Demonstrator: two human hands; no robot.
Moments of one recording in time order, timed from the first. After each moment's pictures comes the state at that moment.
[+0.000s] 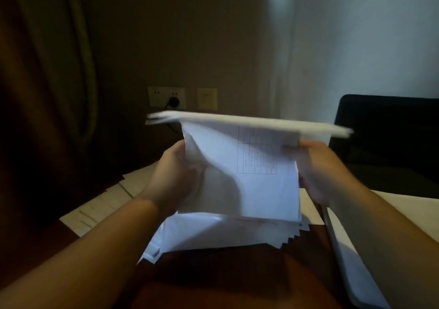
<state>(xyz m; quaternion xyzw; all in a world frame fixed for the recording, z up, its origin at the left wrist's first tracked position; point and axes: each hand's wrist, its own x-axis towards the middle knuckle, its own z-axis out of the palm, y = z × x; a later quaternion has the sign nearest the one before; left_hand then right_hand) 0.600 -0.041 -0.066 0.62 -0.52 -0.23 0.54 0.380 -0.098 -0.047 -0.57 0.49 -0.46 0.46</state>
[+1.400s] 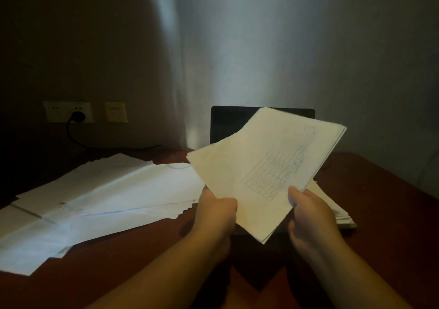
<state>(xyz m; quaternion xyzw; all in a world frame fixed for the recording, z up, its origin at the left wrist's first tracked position) 0.361 0.043 -0.079 0.52 -0.40 -0.58 0.48 0.217 0.081 -0.064 -0.26 0.54 -0.64 0.49</state>
